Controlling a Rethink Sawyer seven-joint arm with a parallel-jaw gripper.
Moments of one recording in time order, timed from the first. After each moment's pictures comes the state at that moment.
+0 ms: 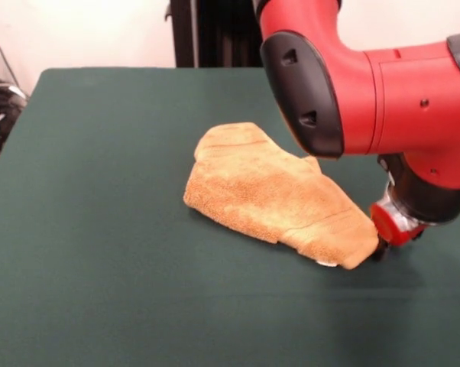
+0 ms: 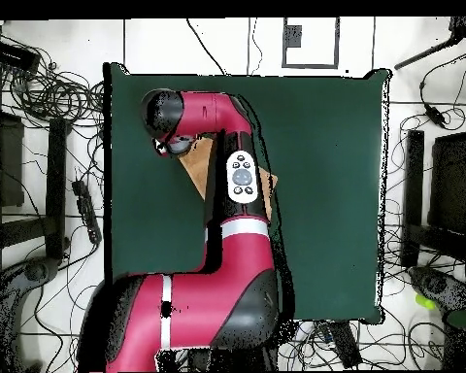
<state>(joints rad) 0.02 -0.05 0.12 0.69 -0.06 1.16 1.32</state>
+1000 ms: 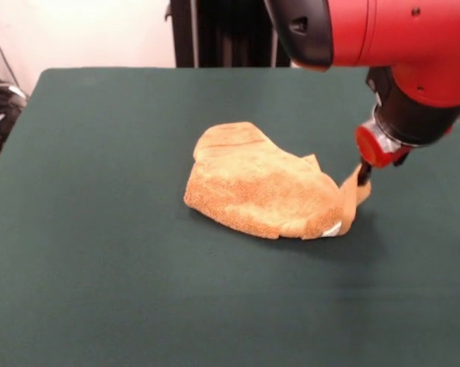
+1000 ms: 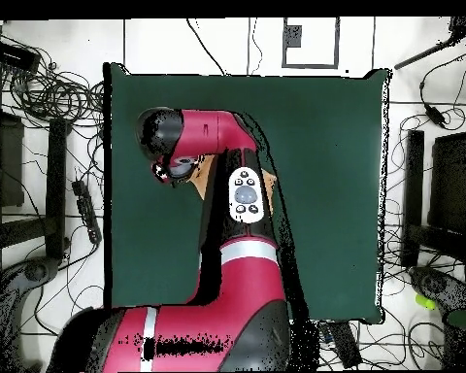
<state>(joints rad) 0.02 -0.27 0.06 1.03 -0.03 1.14 1.32</state>
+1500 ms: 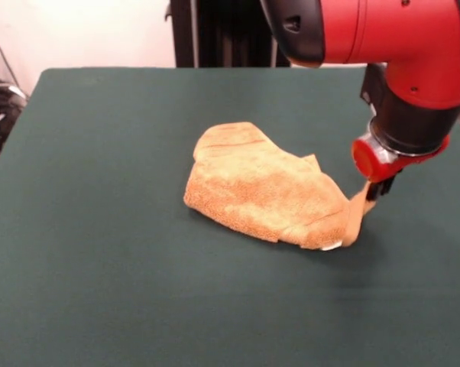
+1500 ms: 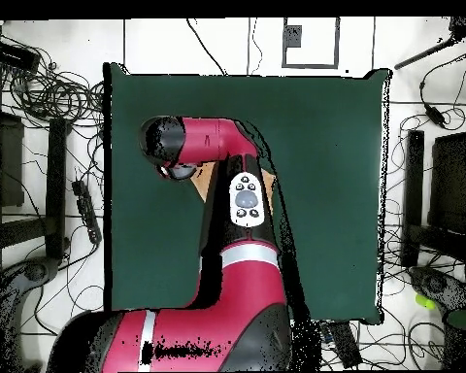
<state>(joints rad) 0.02 -0.28 0.04 1.08 -0.03 0.95 1.32</state>
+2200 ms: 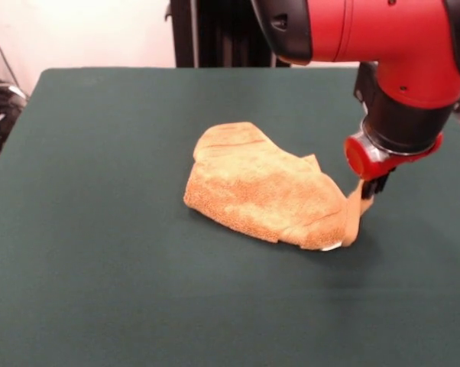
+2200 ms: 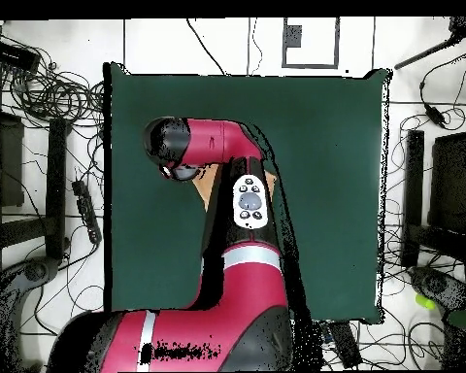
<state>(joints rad) 0.02 -0.28 0.02 1.10 0.00 0.95 1.32</state>
